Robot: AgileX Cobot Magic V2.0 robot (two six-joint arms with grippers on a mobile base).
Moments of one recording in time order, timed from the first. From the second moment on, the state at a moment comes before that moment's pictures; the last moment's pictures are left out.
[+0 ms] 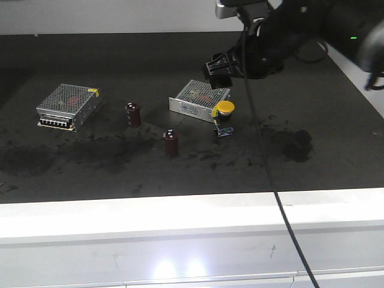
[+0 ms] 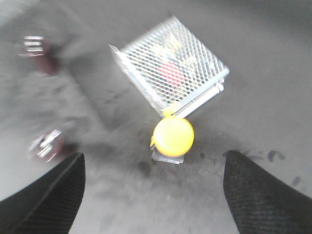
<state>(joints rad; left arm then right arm) -0.36 -0.02 -0.47 0.12 0.59 -0.21 0.38 1.90 -1.91 0.01 1.00 -0.04</state>
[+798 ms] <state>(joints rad) -0.36 -0.02 -0.47 0.12 0.59 -0.21 0.37 2.17 -2.03 -0.02 1.03 0.09</state>
